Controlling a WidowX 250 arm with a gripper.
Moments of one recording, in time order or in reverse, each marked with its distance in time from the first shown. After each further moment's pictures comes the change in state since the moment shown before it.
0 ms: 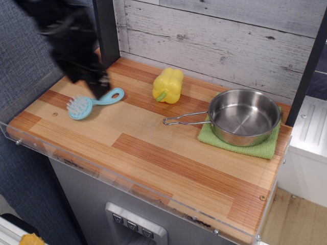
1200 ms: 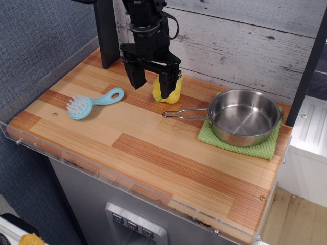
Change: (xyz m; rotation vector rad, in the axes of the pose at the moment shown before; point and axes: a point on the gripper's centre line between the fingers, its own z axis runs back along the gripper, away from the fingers) arm 0.083 -0.041 -0.081 -0.053 0.216 0.152
